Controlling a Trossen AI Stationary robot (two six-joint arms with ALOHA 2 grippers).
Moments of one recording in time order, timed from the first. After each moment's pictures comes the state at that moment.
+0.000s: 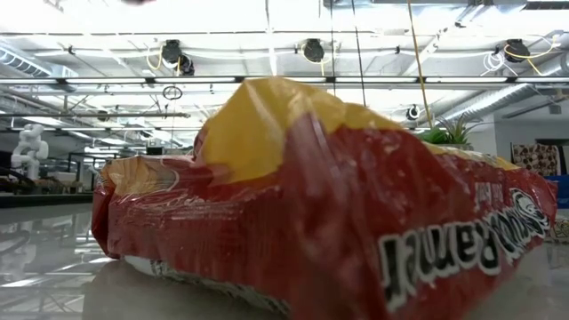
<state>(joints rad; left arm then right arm) -0.59 1.11 1.08 -0.82 -0.27 -0.24 0.94 1.24 0.76 0.89 1.57 -0.75</state>
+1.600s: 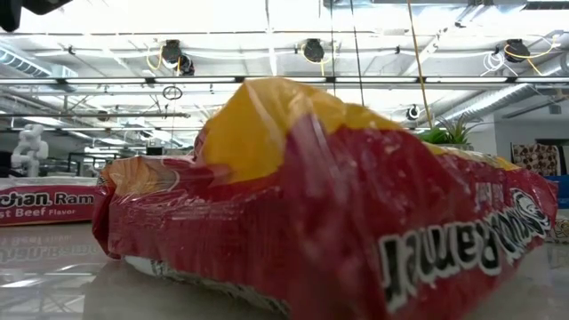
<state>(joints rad) -0.78 1.22 1.08 -1.08 -0.29 -0.61 0.94 1.24 0.76 0.88 1.57 -0.72</state>
